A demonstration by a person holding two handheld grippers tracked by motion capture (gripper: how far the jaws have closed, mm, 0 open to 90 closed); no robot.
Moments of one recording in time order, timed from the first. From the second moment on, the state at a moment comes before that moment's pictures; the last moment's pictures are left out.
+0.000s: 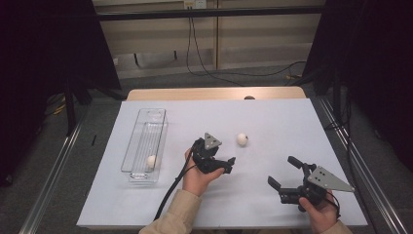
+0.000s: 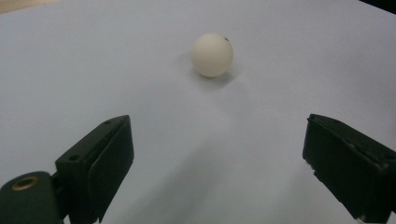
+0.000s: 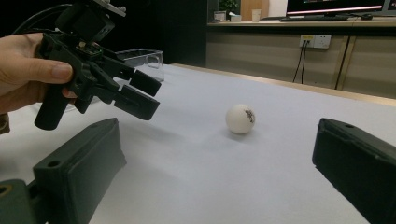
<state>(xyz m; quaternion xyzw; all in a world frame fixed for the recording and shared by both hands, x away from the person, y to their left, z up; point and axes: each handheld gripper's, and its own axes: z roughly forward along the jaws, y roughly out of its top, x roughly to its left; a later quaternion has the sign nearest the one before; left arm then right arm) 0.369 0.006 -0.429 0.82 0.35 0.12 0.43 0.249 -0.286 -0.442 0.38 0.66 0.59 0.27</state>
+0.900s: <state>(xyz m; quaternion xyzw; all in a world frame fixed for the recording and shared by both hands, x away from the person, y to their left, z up) 0.382 -0.017 -0.438 0.82 0.36 0.12 0.42 0.248 -0.286 -0.442 0.37 0.67 0.59 0.27</state>
